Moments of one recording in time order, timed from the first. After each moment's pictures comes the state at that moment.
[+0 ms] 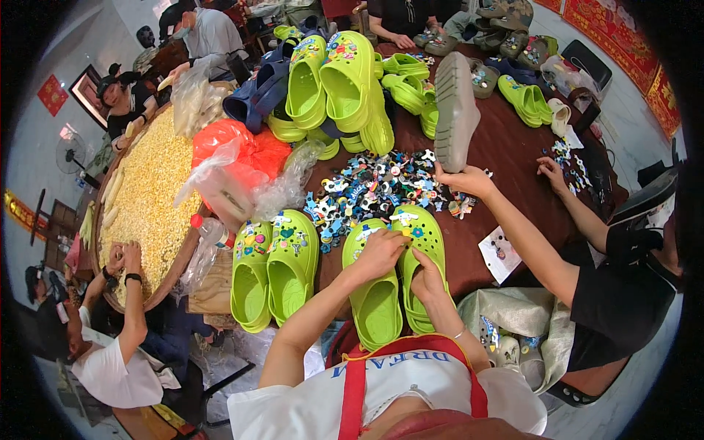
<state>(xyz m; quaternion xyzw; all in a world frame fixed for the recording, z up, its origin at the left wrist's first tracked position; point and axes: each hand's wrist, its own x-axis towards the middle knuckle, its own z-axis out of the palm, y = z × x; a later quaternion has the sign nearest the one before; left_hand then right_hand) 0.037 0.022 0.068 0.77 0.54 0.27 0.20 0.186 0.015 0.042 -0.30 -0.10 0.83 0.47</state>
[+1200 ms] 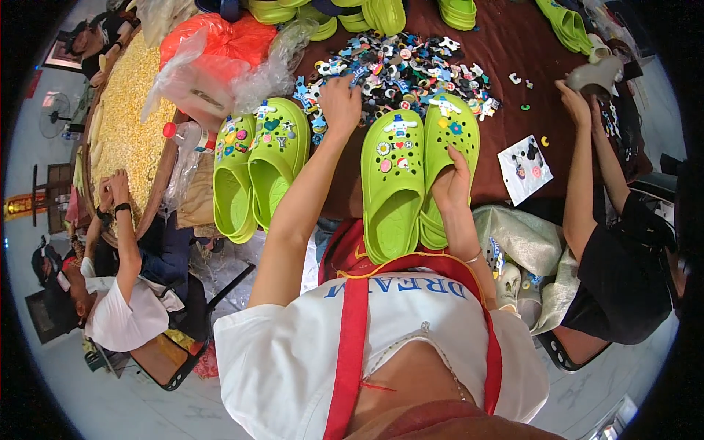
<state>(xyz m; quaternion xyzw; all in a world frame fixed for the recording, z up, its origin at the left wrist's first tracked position) -0.034 0.095 0.009 0.54 0.75 0.38 -0.02 0.203 0.036 0.047 -0.30 -0.09 0.79 0.52</state>
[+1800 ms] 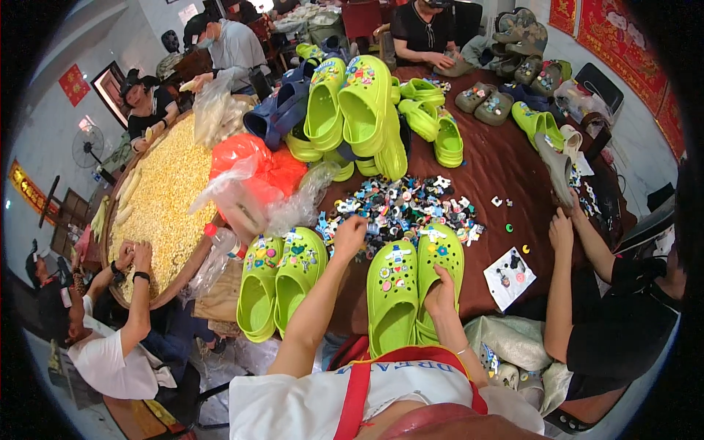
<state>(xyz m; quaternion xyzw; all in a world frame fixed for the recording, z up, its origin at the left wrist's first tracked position) -0.049 0.085 0.028 0.53 0.71 0.43 0.18 0.200 0.038 0.044 -0.30 -0.08 0.82 0.49</state>
